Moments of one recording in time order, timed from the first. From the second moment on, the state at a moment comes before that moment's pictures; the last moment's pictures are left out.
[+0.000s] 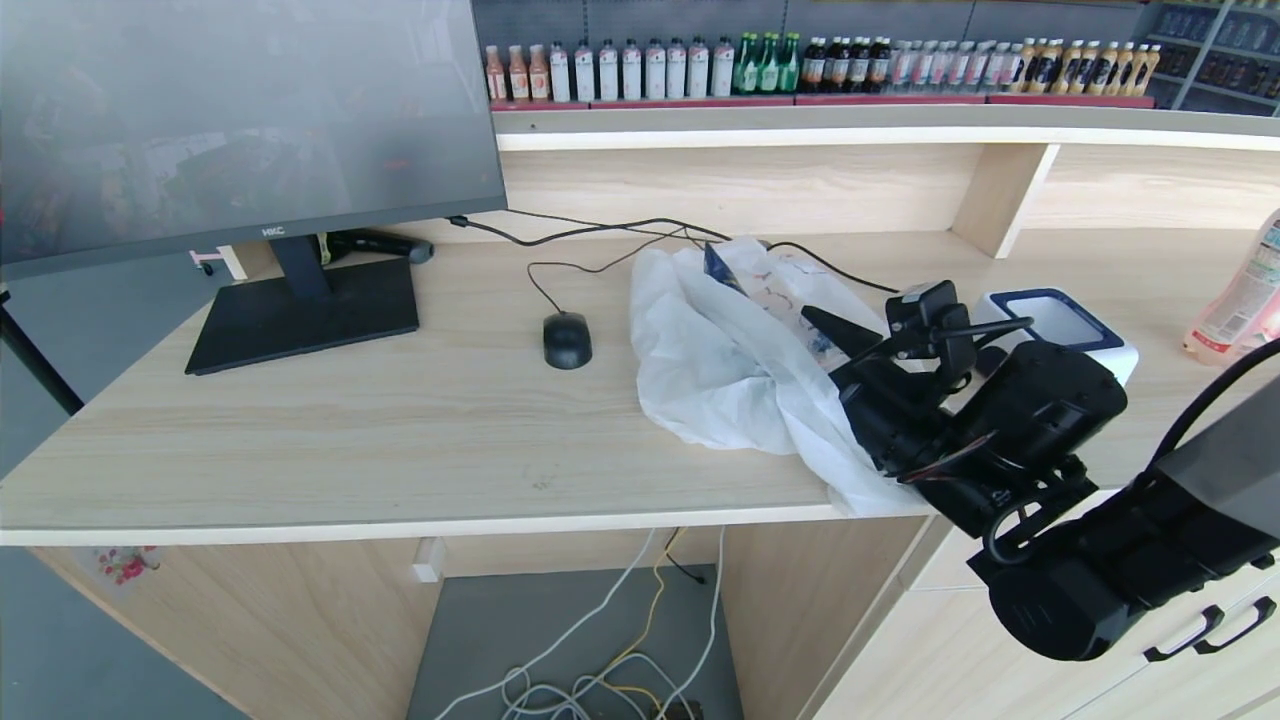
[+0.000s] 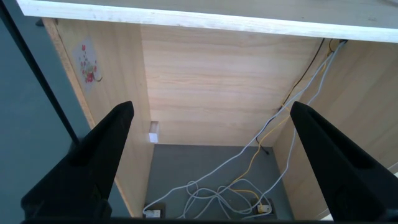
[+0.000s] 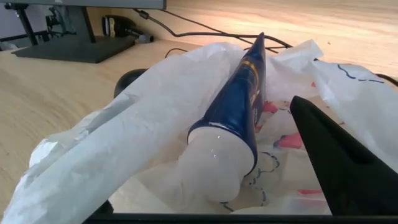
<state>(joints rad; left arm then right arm) 0.00 0.00 0.00 0.00 0.00 0.00 0.46 2.01 -0.74 -1.57 0.18 -0.05</state>
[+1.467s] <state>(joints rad) 0.00 0.00 0.00 0.00 0.00 0.00 0.40 1.73 -0.48 -1.57 0.15 -0.09</state>
